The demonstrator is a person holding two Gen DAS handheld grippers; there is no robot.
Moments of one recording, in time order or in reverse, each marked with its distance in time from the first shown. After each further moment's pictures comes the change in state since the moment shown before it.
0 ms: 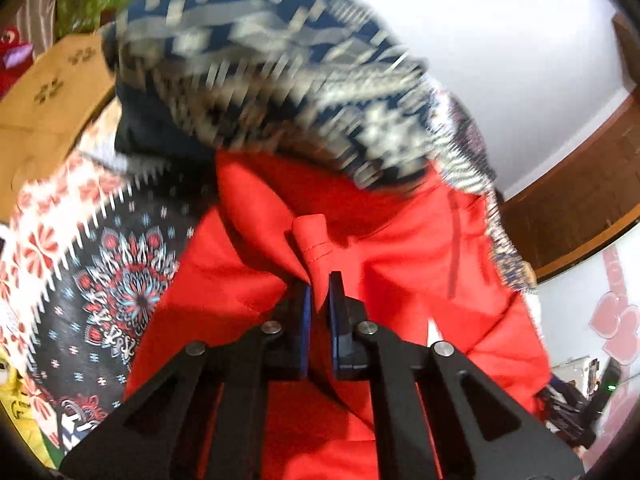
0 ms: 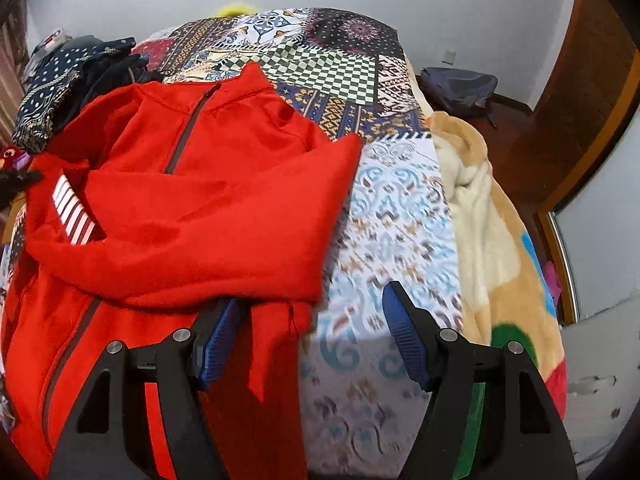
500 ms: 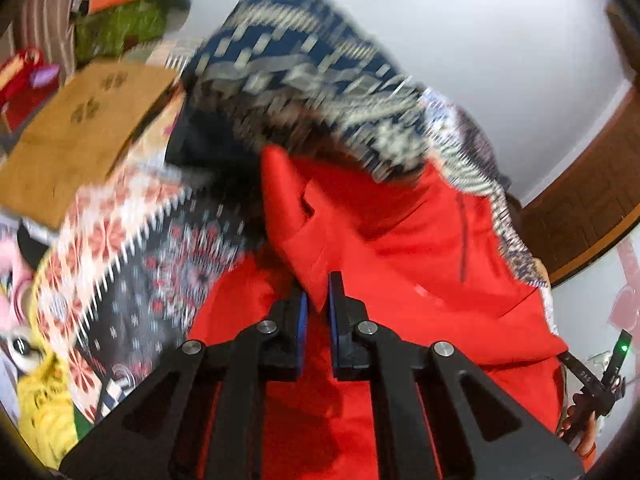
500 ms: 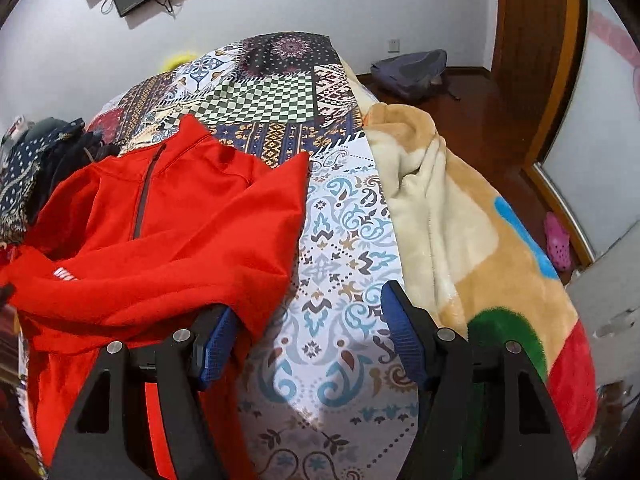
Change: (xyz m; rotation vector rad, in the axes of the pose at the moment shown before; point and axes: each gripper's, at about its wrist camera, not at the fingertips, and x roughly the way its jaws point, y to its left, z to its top) left arm -0.041 0.025 -0.026 0.002 -0.029 0.085; right arm -0.003 -0.041 -0.006 0.250 -0.079 -0.006
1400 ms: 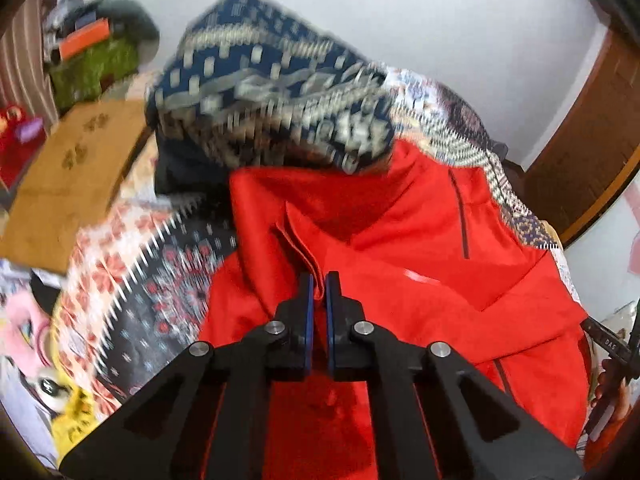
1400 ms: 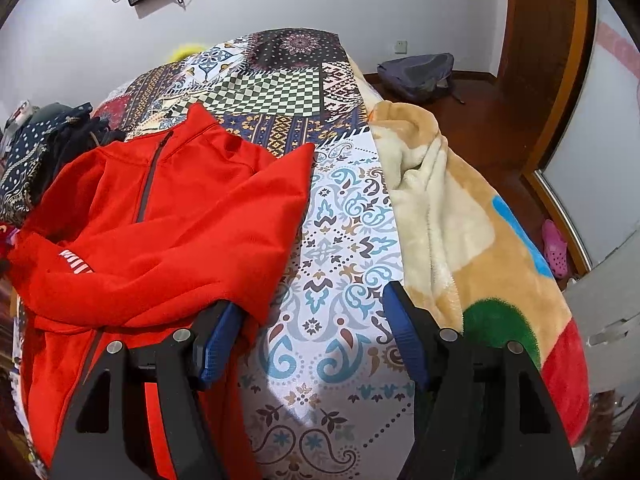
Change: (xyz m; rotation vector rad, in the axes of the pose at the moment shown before) left arm -0.020 -0.034 0.002 0.214 -0.072 0.050; right arm -0.006 0.000 -0.005 -0.034 0.014 0.006
